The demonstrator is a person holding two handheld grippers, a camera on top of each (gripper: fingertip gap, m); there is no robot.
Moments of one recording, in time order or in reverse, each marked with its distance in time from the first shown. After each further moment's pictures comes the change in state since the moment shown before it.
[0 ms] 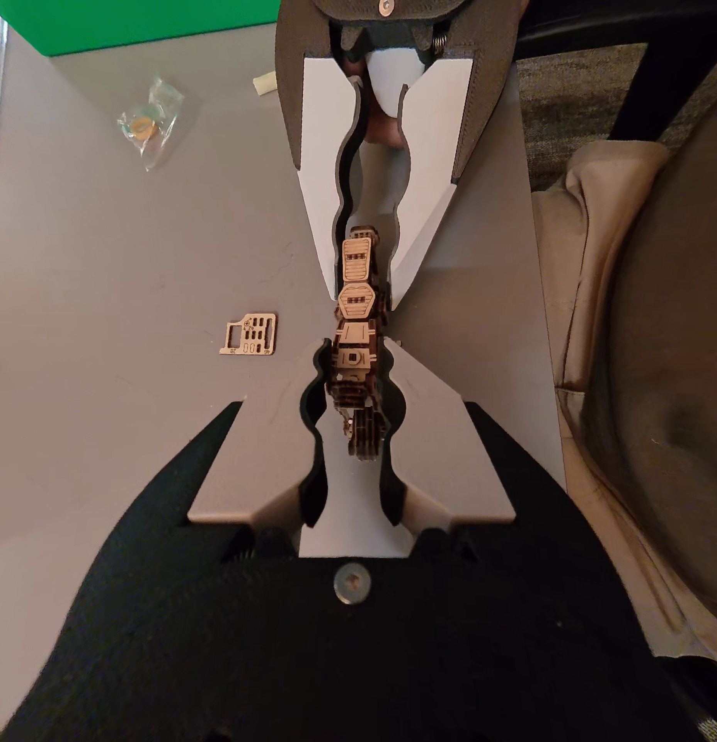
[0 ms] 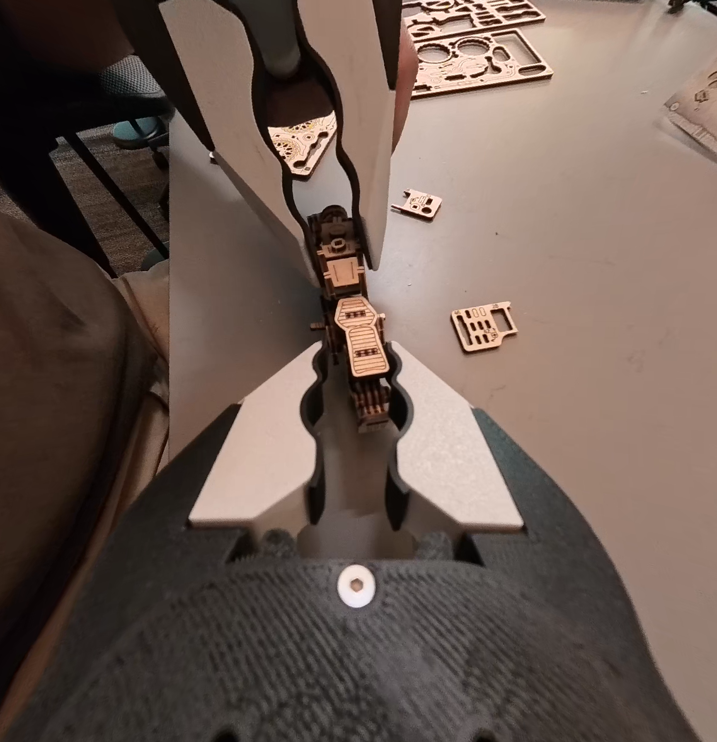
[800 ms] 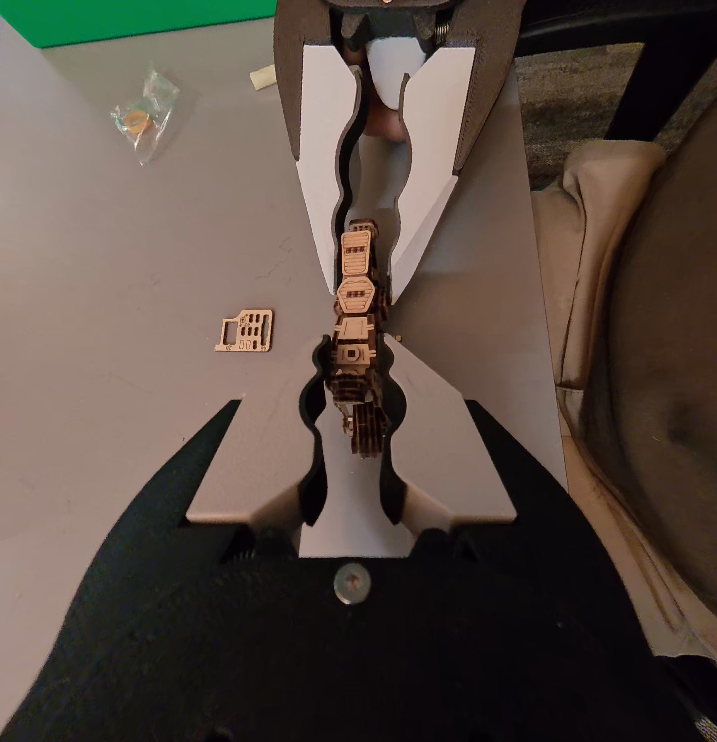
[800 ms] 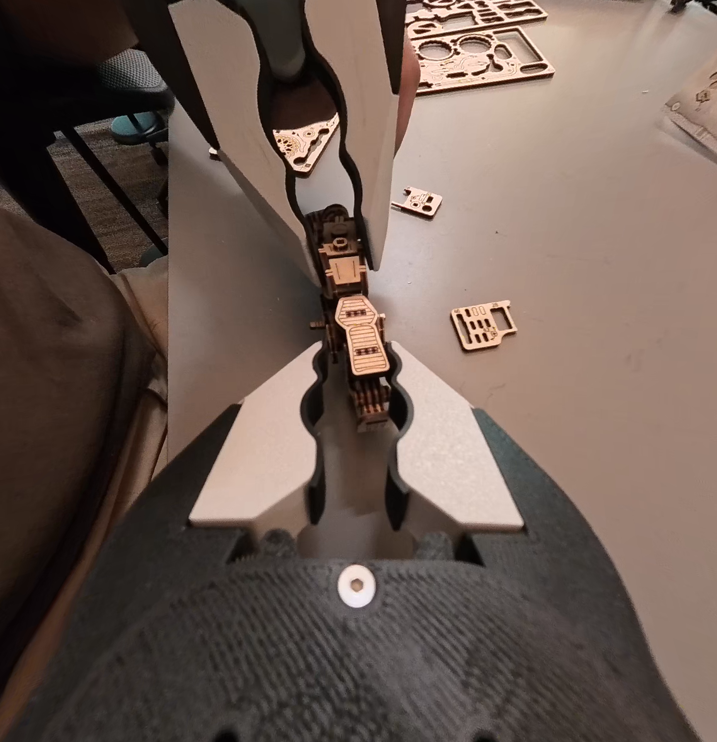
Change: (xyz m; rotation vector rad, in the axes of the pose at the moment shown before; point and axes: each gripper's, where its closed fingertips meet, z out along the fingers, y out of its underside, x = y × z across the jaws) left arm 0.001 0.004 0.001 0.006 0.012 -0.009; right arm 0.000 0.001 0.000 -0.005 0.000 -0.008
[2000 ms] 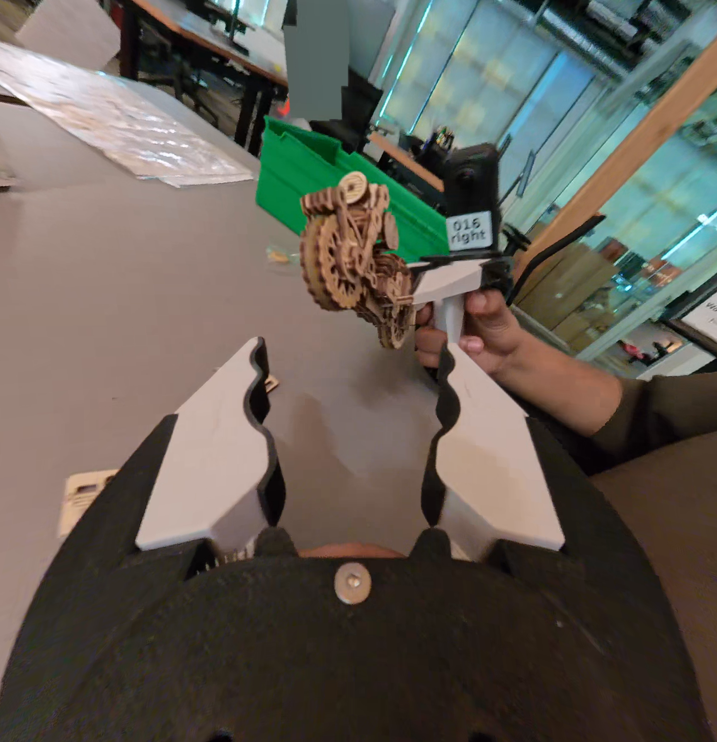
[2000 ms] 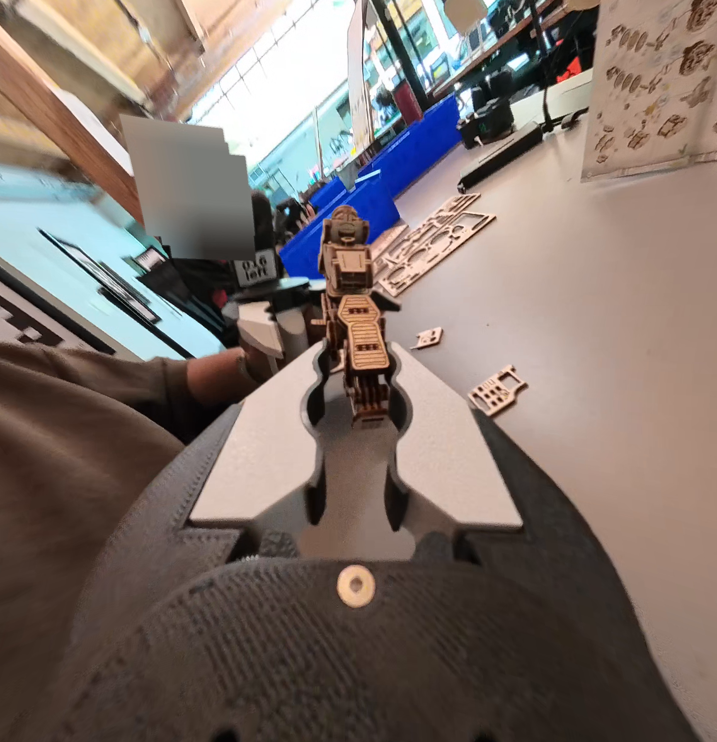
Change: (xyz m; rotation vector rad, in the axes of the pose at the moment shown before) left arm -0.034 -0.037 -0.042 0.715 -0.113 -0.747; right arm 0.031 -0.067 -0.051 0.518 -0.169 0.606
